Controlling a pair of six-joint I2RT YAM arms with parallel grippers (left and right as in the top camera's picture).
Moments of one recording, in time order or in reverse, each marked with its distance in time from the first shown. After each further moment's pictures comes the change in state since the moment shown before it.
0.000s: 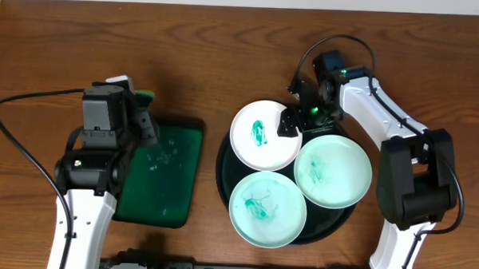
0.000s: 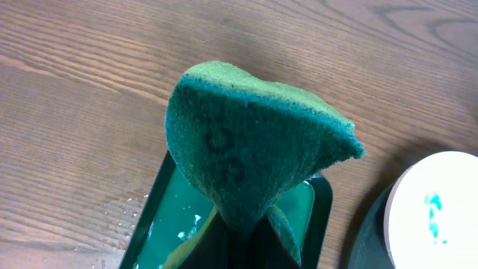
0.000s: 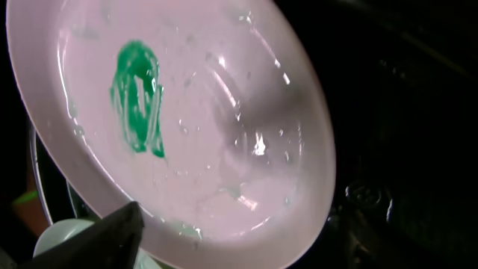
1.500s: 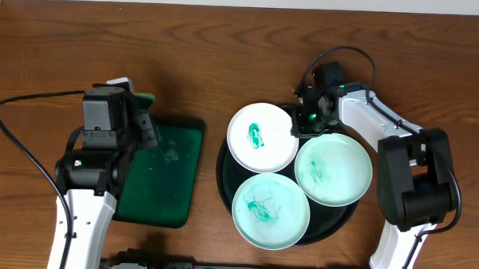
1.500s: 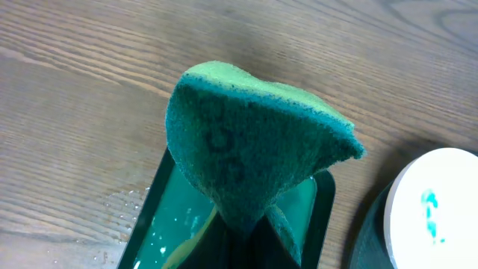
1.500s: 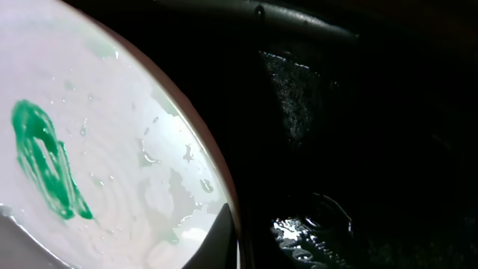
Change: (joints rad) left arm 0.000 0.000 0.000 -0.022 0.000 0.000; right arm 0.001 -0.010 -0.154 0.234 0.058 0.207
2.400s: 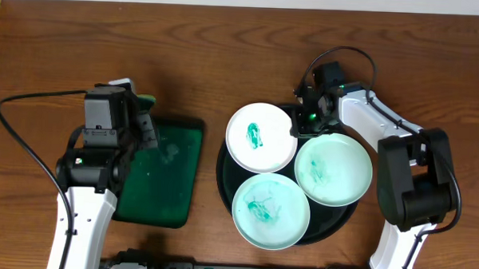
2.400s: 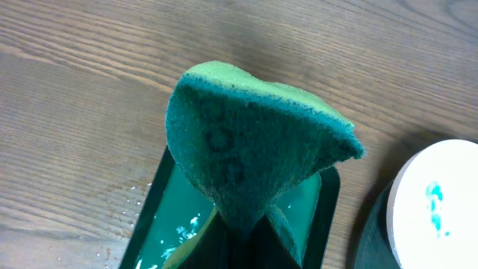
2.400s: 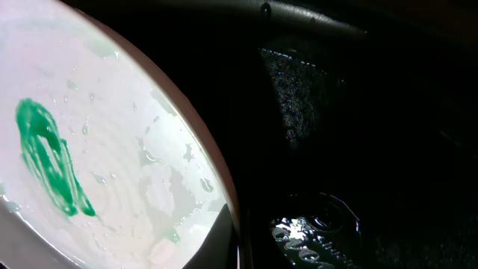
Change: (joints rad) left arm 0.000 0.012 0.000 -0.012 0.000 0.014; right arm 0.000 0.000 0.000 0.000 -0.013 0.011
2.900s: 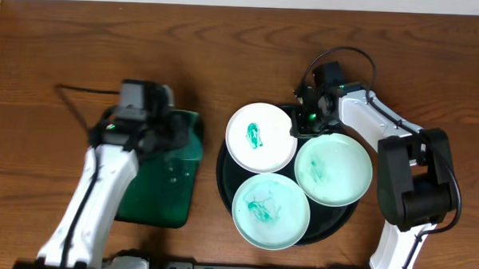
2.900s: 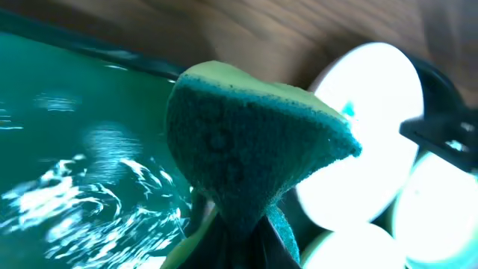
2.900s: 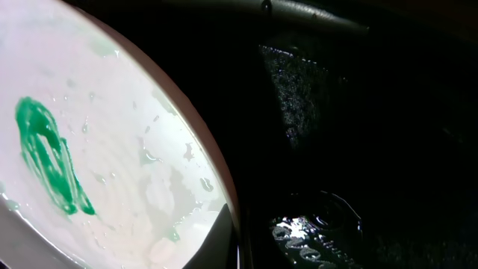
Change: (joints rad) left arm -0.122 0.275 0.000 0.018 0.347 -0.165; right arm 0.000 0.000 0.000 -0.005 -0.001 0.000
